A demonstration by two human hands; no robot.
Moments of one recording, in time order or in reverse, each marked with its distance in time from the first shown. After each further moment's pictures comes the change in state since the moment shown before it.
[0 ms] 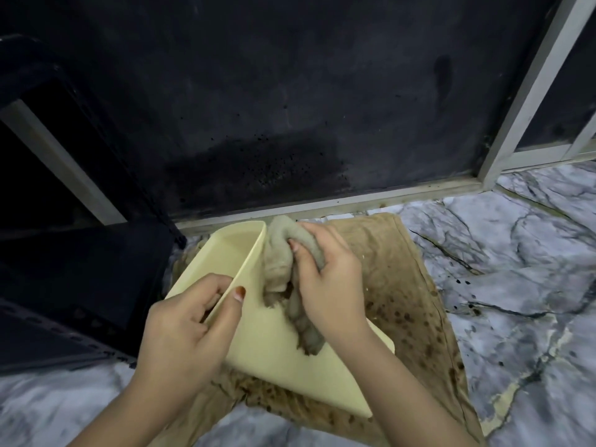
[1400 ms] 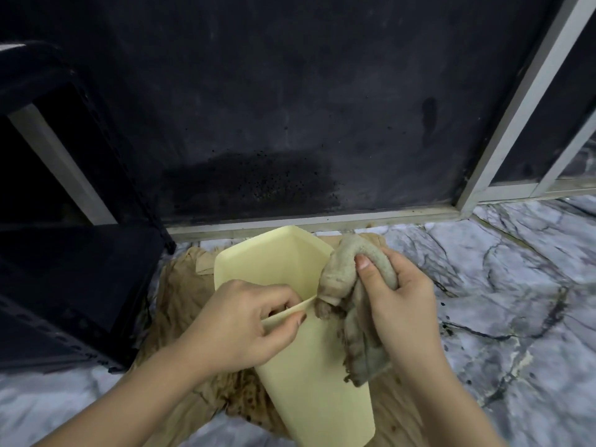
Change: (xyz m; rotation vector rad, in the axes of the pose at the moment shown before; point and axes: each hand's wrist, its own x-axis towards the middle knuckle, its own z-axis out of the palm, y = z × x) left_hand 0.027 0.010 0.020 0.035 -0.393 0.411; right_hand -0.009 -0.027 -0.076 0.037 0.115 0.303
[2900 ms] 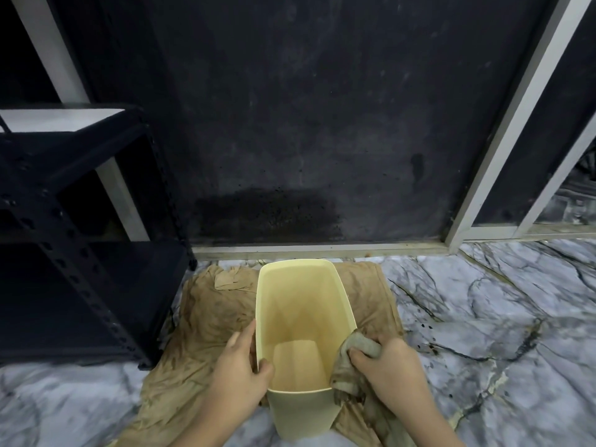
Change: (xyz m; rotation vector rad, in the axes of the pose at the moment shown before) left_hand -0.078 0.033 0.023 -0.146 0.211 -0.741; right_hand -0.061 0.011 -0.031 -0.667 -0.216 0.149
